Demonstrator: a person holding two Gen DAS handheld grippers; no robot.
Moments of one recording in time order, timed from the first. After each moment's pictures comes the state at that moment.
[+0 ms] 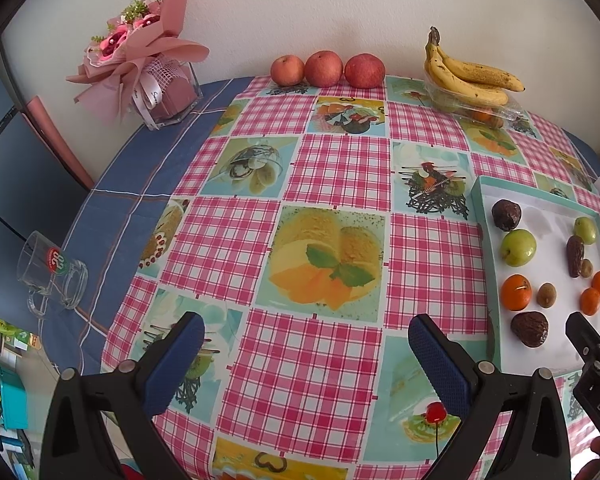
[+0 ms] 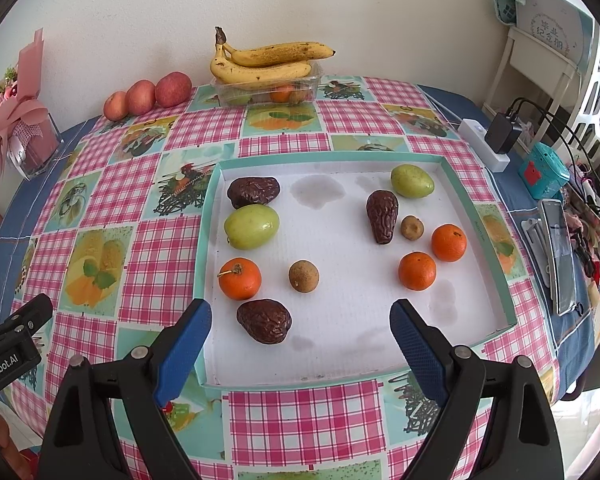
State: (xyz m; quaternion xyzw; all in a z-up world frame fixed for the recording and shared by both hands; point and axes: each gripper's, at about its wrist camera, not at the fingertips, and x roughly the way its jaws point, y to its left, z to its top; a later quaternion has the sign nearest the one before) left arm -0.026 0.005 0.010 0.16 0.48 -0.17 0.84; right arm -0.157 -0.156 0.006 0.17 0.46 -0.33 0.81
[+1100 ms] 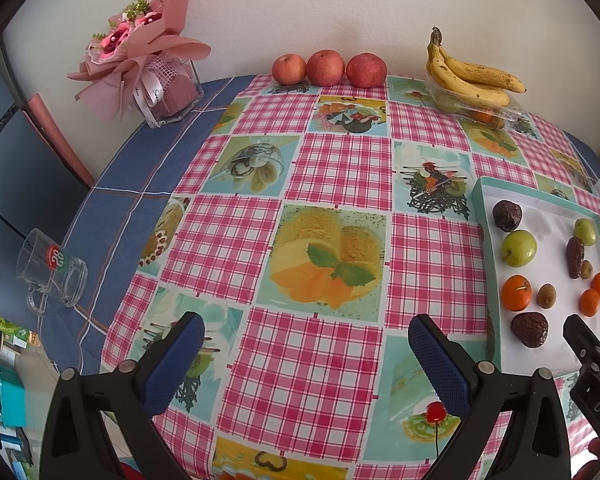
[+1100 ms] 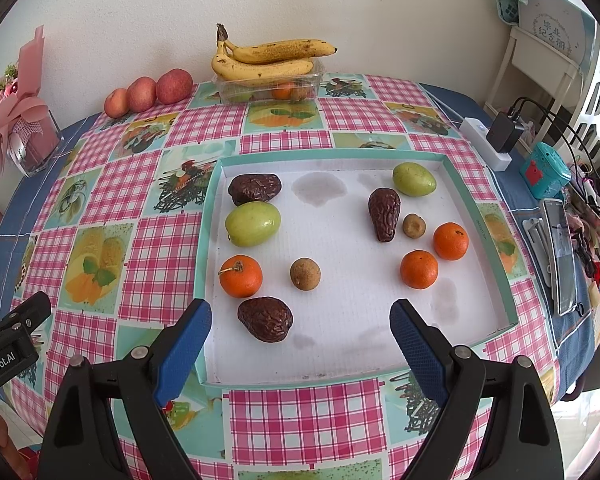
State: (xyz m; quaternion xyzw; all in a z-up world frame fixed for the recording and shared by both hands) left arm -0.026 0.006 0.010 0.16 0.49 -0.17 0.84; right arm -0.155 -0.155 0.005 0.17 0.46 -0.34 0.81
